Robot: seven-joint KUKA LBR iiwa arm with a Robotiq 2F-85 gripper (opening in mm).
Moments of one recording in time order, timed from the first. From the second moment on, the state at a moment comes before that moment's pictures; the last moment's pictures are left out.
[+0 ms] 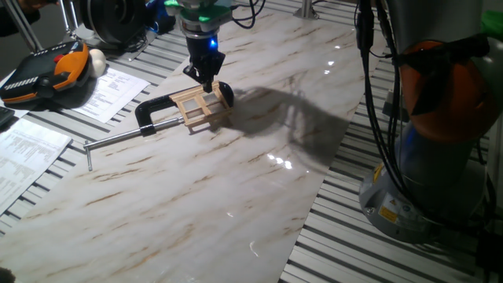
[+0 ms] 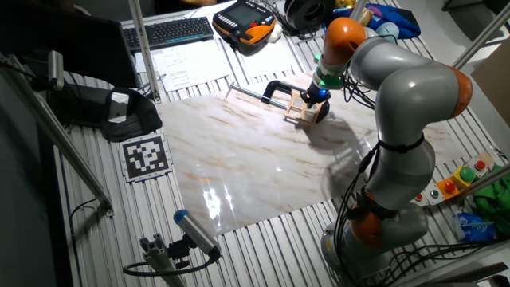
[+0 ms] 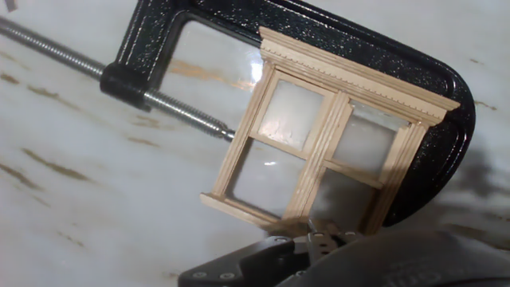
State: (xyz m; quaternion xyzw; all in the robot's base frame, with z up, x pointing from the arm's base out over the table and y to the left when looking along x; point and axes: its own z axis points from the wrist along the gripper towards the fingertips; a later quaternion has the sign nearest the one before) arm 0.556 -0.048 0.129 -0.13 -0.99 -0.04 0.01
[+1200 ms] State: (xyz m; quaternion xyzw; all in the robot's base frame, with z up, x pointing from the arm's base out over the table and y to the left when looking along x) arm 0.554 -0.031 0.139 -0.12 -0.99 -0.02 -0.01
